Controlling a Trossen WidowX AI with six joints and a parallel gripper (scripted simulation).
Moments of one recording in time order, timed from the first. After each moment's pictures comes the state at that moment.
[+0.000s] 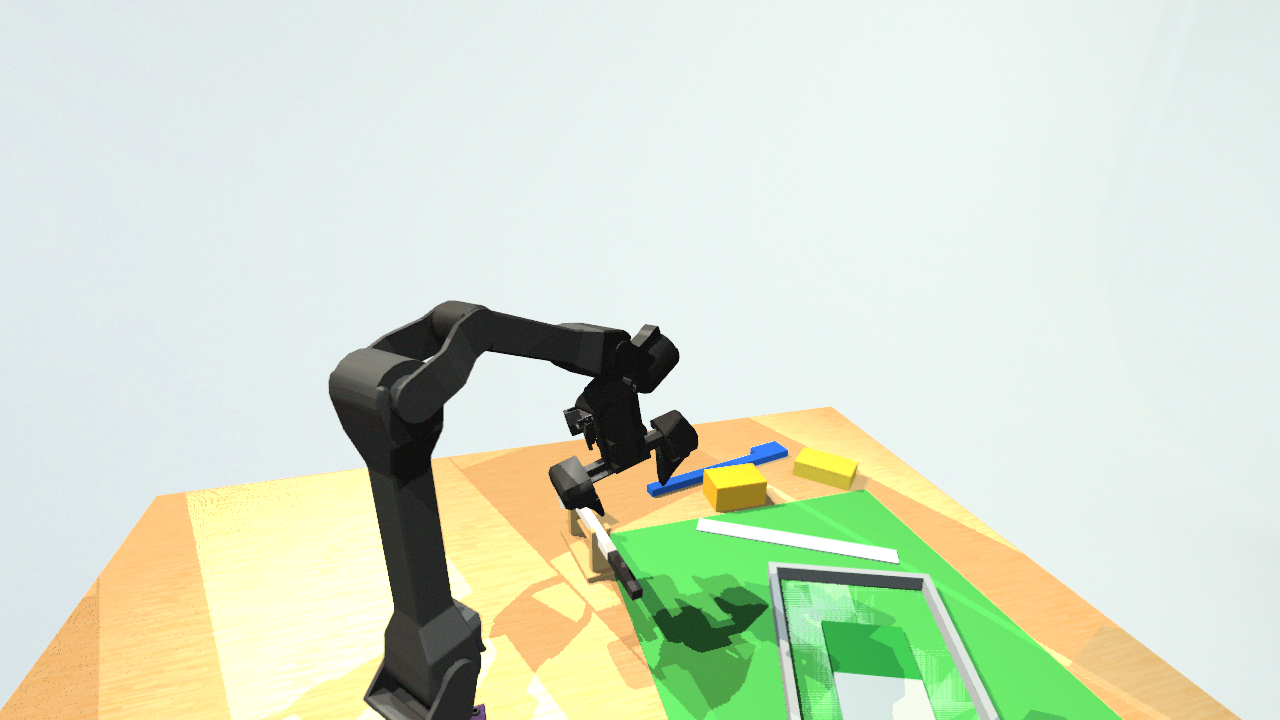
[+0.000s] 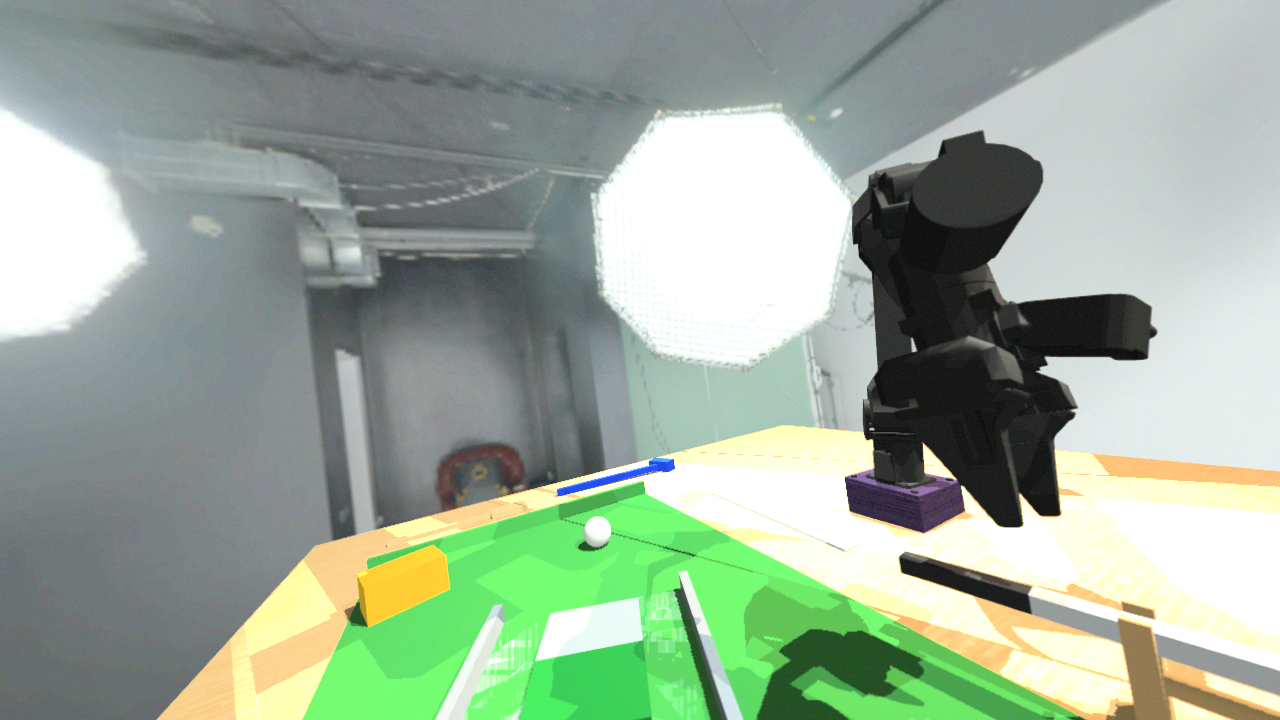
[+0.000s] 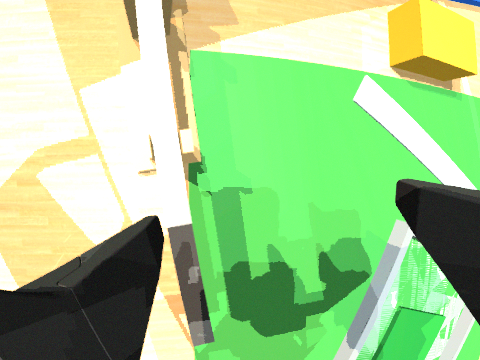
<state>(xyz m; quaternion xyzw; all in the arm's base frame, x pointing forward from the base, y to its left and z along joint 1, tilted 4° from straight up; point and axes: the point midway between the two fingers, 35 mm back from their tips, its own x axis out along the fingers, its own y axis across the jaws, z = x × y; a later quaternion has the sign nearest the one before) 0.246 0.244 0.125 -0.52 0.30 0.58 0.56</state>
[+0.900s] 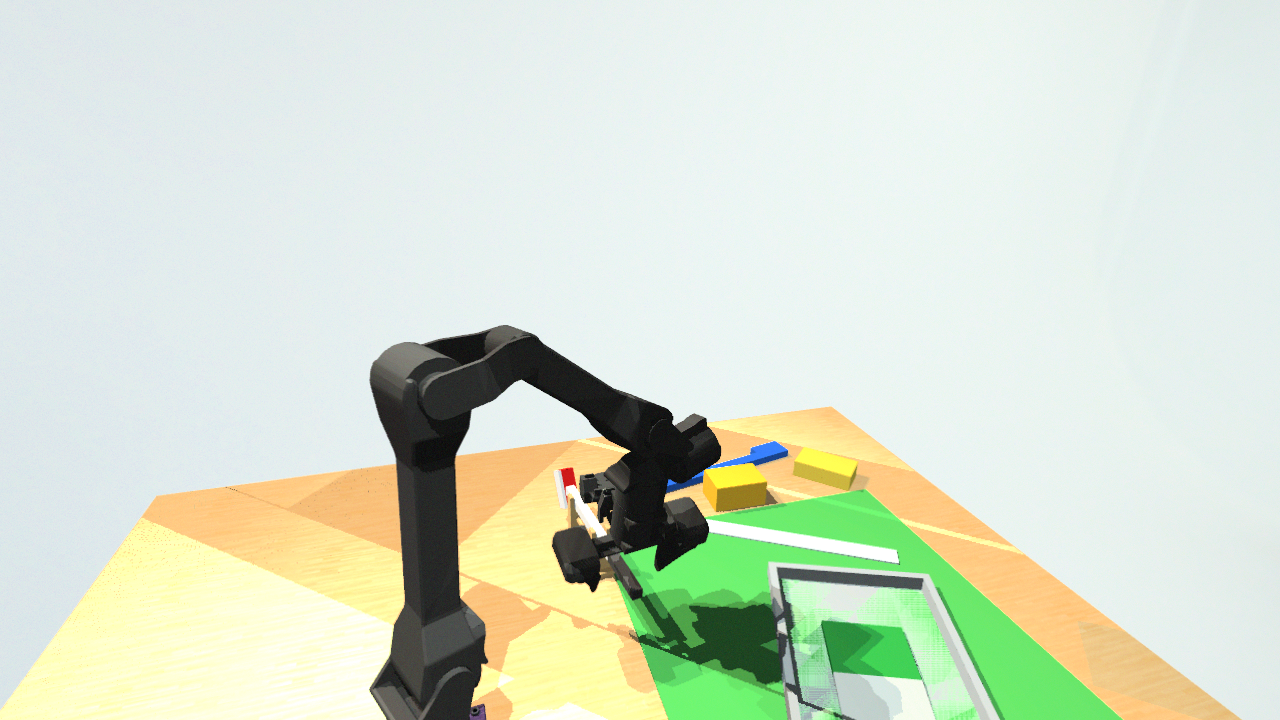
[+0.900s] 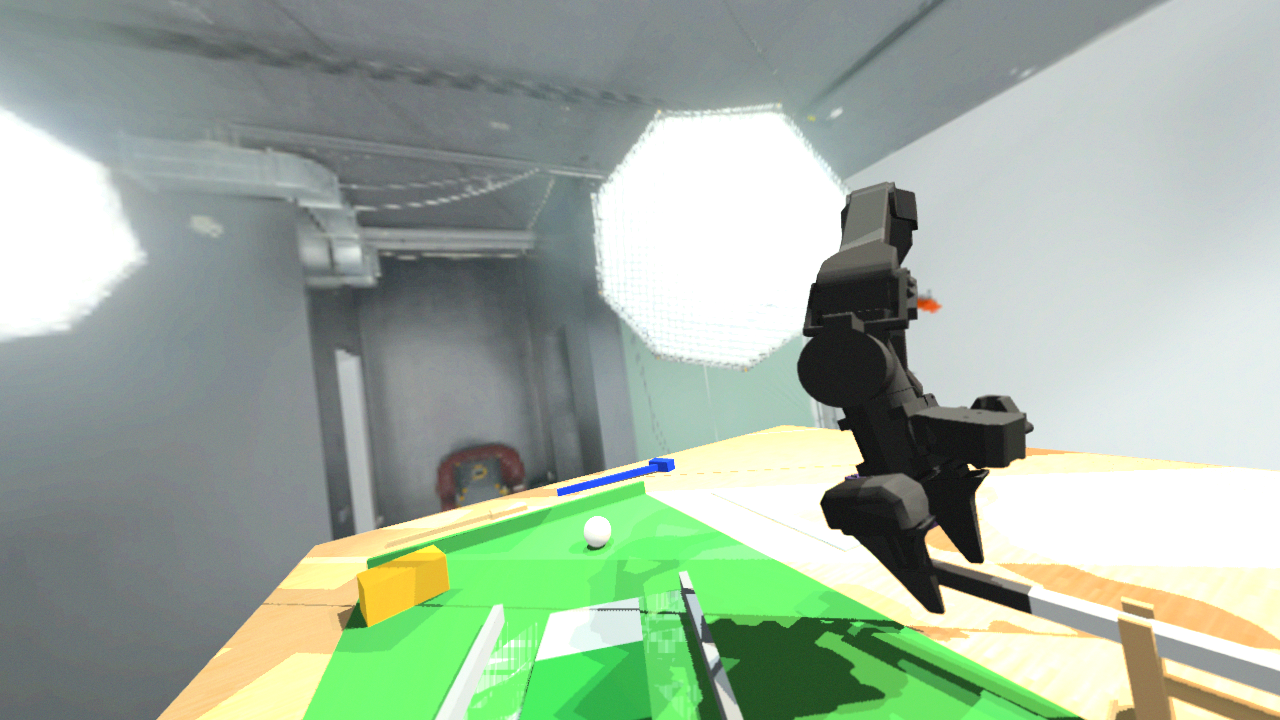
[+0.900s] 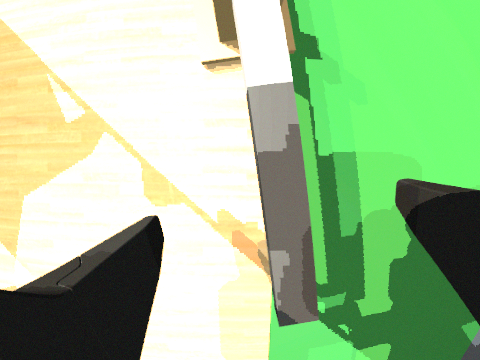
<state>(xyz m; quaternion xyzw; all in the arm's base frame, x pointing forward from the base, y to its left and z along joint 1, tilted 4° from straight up) 0.230 0.186 0.045 -0.45 0.37 0.64 0.50</state>
